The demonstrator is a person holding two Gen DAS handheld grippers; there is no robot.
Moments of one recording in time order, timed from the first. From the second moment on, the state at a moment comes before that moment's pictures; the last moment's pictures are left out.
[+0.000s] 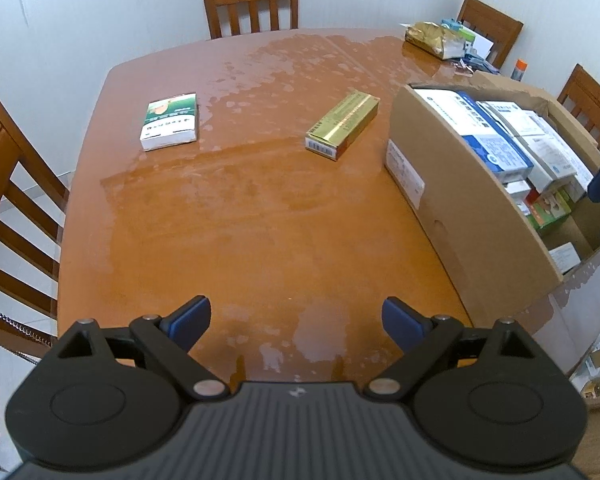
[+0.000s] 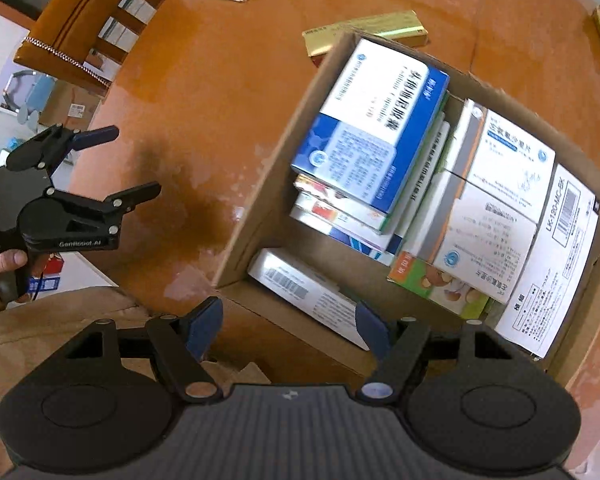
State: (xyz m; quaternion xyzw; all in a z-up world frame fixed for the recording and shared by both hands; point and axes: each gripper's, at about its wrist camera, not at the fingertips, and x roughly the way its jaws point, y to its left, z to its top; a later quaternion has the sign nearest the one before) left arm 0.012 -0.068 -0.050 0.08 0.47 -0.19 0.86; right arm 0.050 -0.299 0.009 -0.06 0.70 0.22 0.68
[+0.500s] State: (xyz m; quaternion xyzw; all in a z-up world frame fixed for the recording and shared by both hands) left arm 0.063 -0.007 -0.055 0.08 0.47 -0.17 0.86; right arm 0.065 -0.189 0.019 -0.04 0.63 0.21 0.74
